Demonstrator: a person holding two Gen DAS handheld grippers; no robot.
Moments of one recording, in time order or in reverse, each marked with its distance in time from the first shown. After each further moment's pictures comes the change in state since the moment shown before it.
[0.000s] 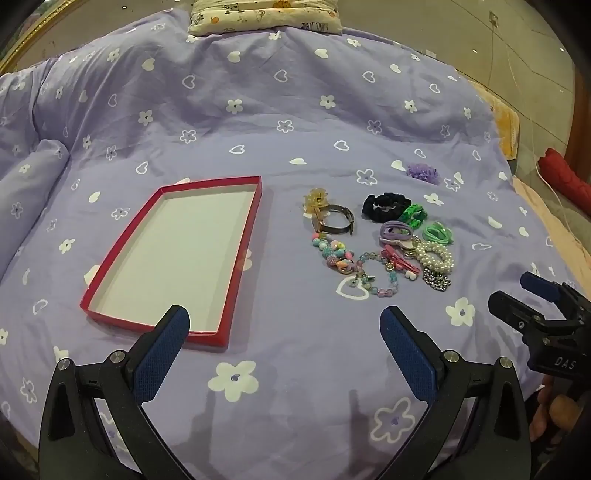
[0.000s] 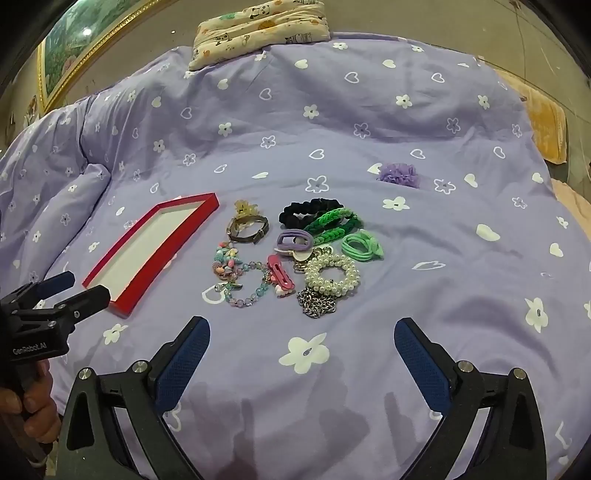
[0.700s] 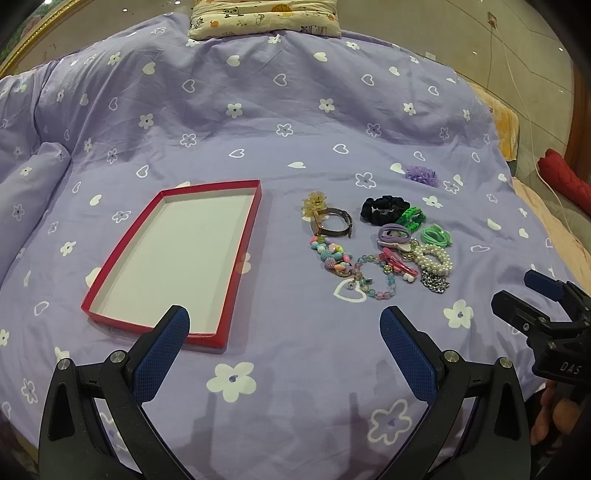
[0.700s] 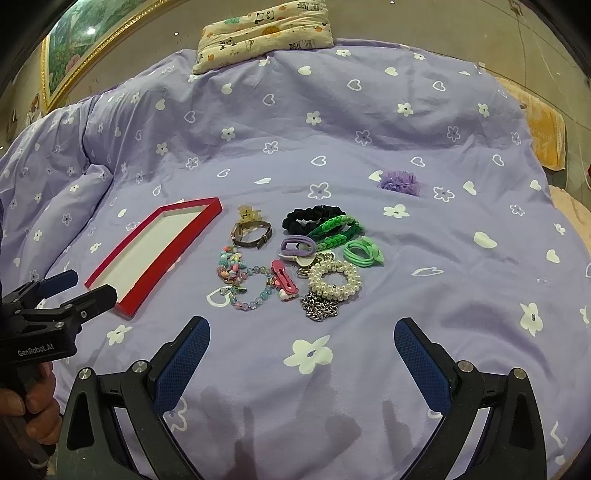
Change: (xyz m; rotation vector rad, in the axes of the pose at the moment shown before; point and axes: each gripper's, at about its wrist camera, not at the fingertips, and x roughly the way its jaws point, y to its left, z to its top) left arm -0.001 -0.005 -0.001 0.002 -0.014 0.008; right arm -0.044 0.019 -0.023 -0.018 -0.041 -0.010
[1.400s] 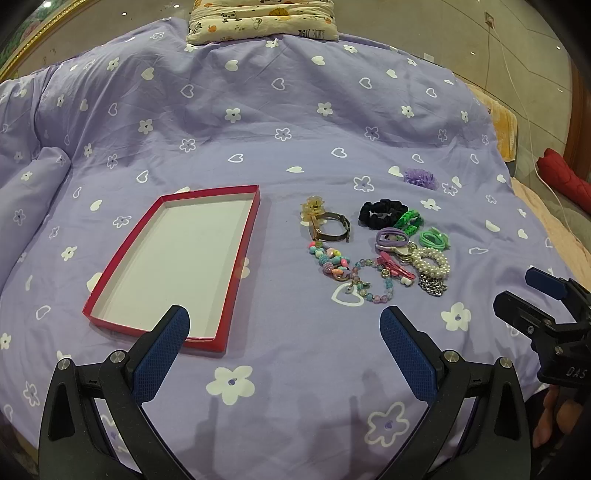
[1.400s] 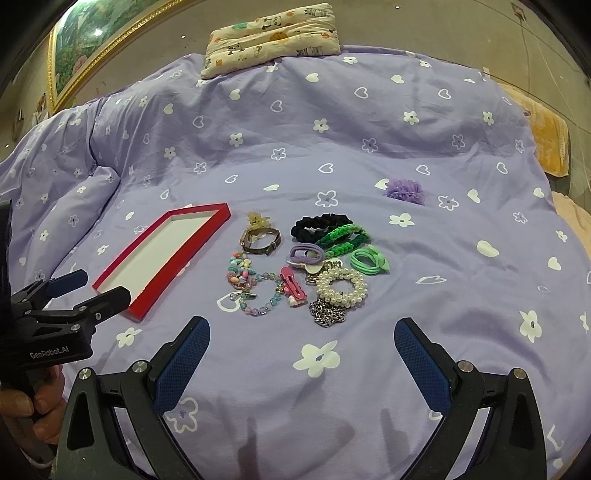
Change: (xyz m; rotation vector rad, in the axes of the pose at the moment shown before) left arm -0.002 -0.005 0.001 0.009 -0.011 0.005; right arm -0.011 0.006 0.001 -0.012 -0.022 0.018
